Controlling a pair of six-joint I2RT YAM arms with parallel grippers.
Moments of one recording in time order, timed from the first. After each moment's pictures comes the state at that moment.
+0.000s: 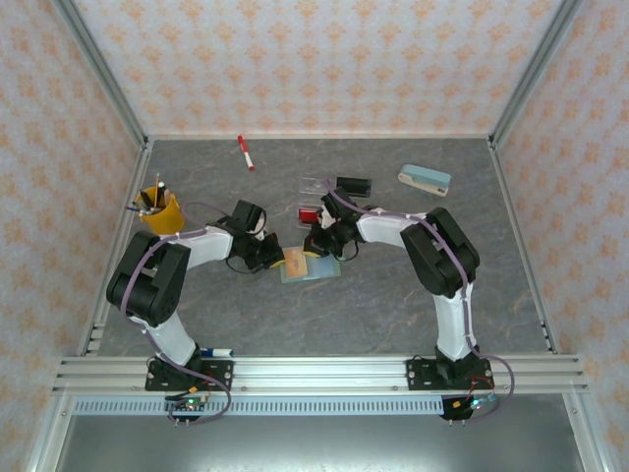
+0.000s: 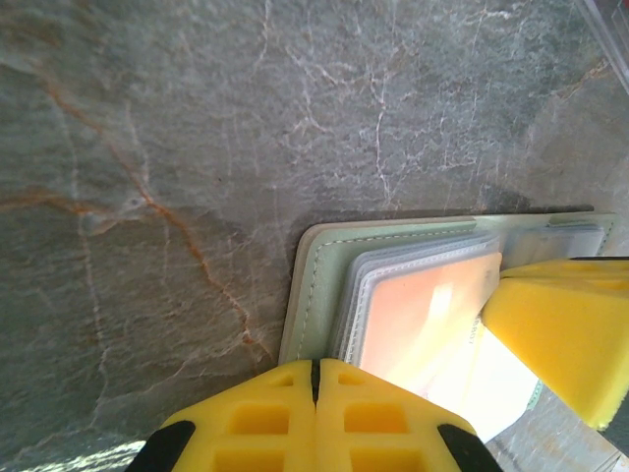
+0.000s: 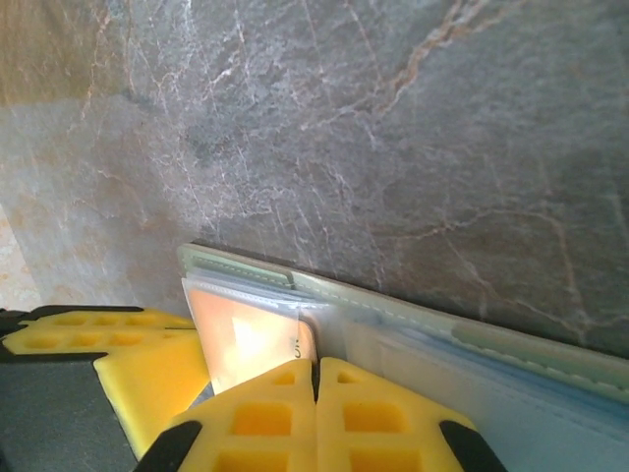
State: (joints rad) left arm -0.31 1.72 0.85 -0.29 0.45 -0.80; right arm 0.61 2.04 1.26 -0.27 -0.58 0.81
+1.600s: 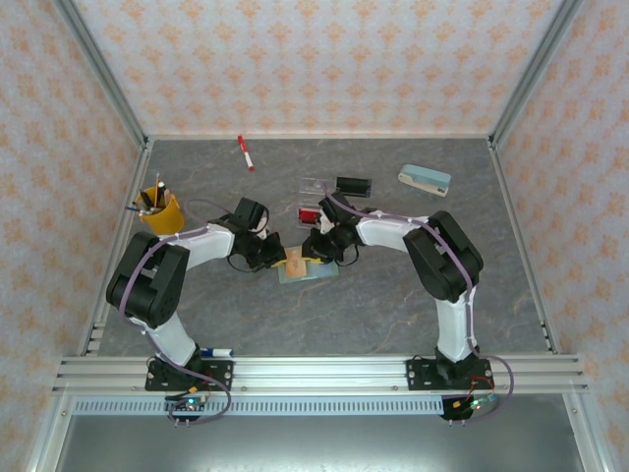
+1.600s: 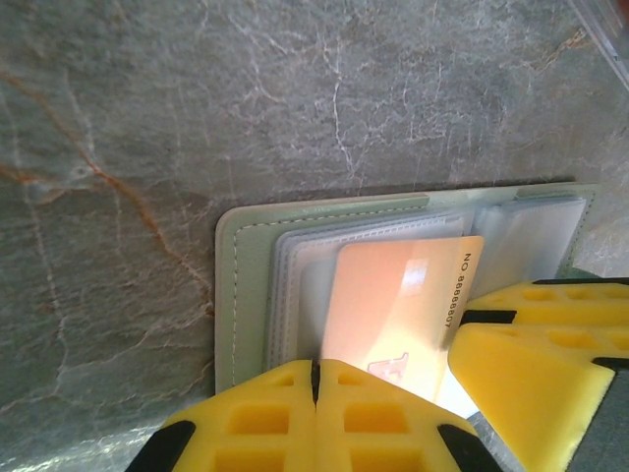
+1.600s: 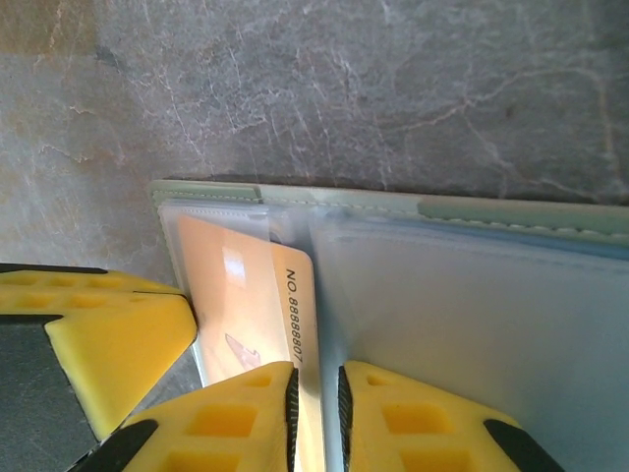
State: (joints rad) left arm -0.32 1.71 0.89 -0.35 0.44 -0.79; right arm 0.64 2.00 1.24 -0.33 -0.56 0.77
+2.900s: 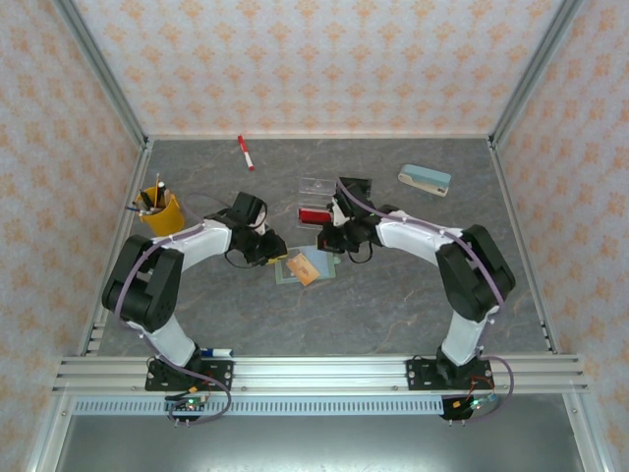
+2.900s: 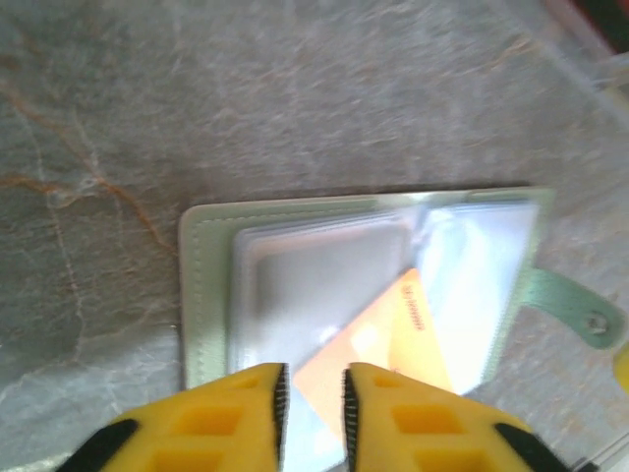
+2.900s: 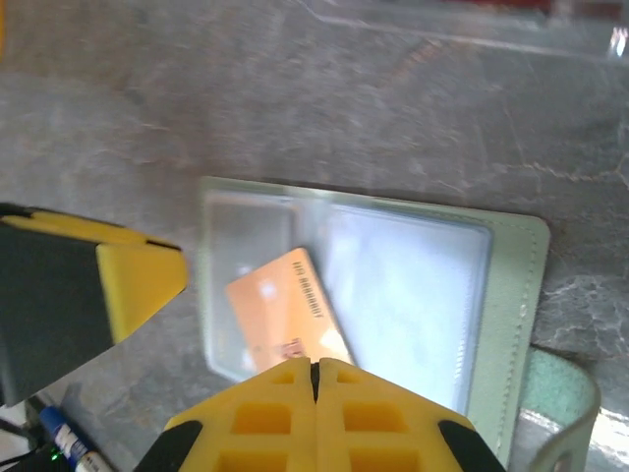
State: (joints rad) left arm -0.31 1.65 0.94 -0.44 0.44 -0.73; right arm 0.61 1.76 1.15 -0.40 -0.42 0.61
